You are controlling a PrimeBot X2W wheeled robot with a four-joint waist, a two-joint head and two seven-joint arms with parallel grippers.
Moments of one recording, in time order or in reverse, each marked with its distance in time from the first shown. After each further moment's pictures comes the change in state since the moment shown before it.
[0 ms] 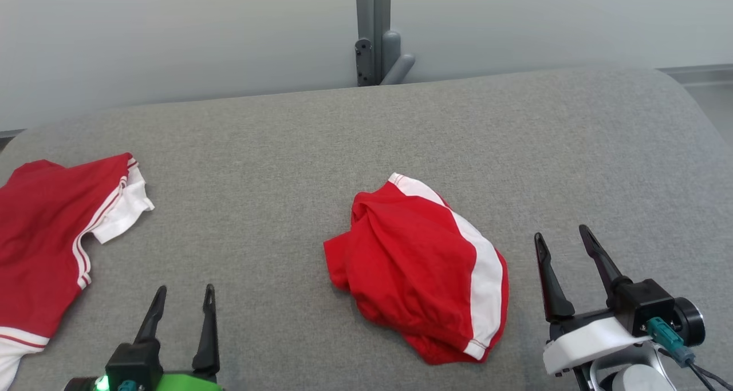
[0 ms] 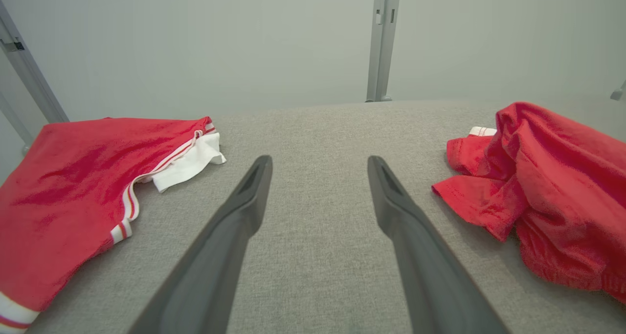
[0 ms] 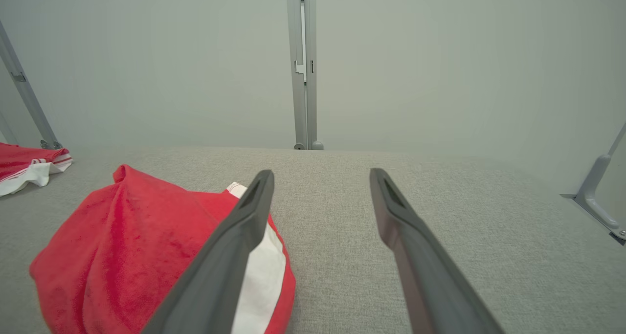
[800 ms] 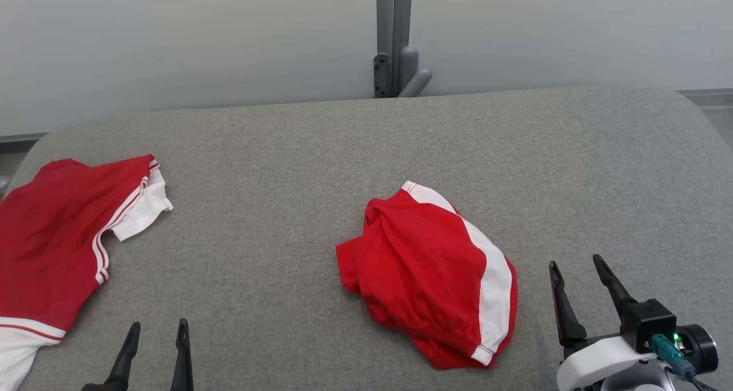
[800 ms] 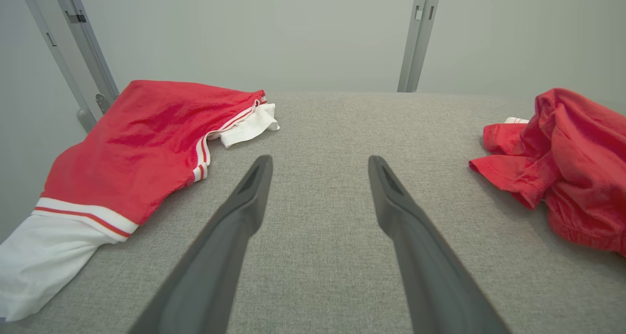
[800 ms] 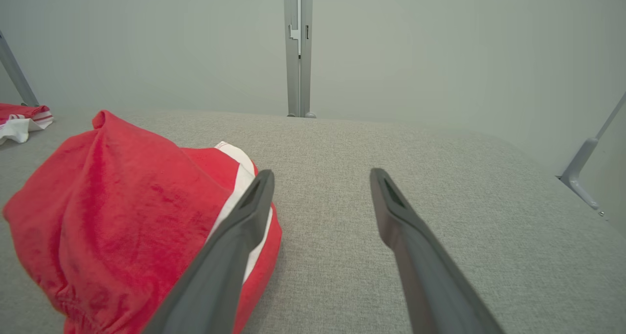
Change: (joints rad) left arm 0.152 -0.084 0.241 -0.045 0.082 -0.176 0.000; right arm 0.049 0.000 -0.057 0.082 -0.053 0.000 0.000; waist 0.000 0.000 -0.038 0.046
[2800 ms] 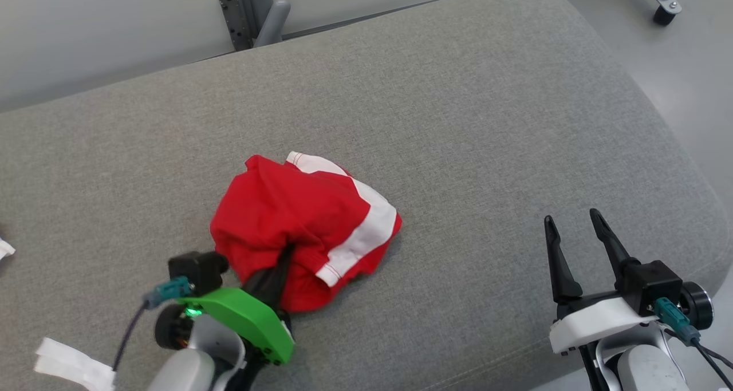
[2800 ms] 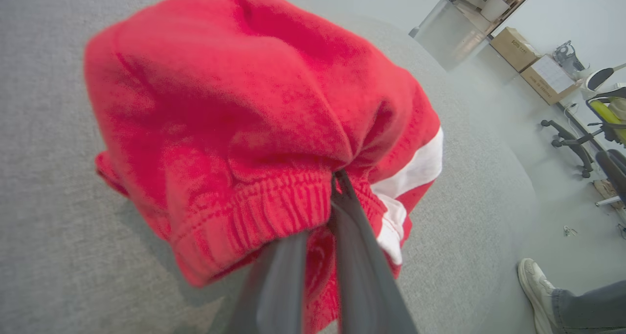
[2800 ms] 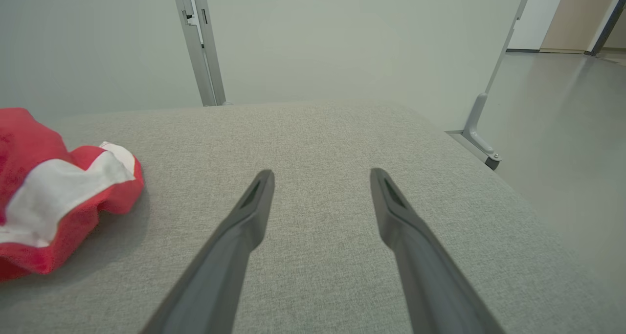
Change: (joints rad) left arm -0.366 0.060 -0.477 0.095 -0.550 0.067 0.311; right arm -0.103 -0.001 0.015 -0.033 0.040 0.000 0.000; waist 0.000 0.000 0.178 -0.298
